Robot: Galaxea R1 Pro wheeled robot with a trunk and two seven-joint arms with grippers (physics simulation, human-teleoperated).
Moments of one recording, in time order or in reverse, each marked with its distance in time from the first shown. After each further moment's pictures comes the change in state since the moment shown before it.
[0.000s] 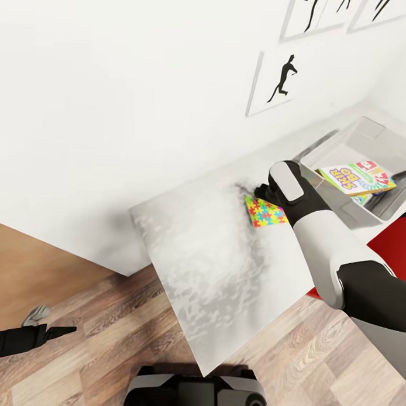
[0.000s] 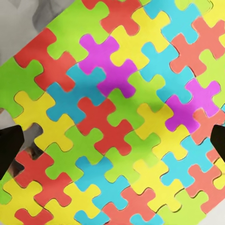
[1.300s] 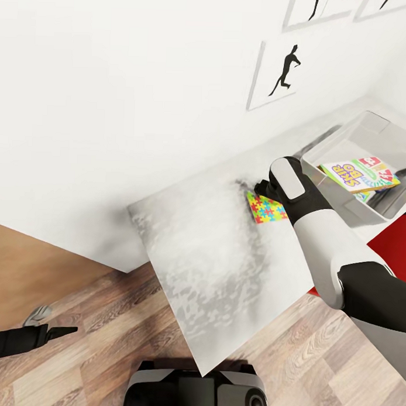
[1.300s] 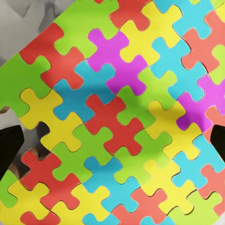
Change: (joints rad) left arm 0.000 -0.005 -0.002 0.000 0.001 -0.003 0.000; right arm 0.000 0.001 -0.001 -0.046 0.014 0.024 -0.002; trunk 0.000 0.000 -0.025
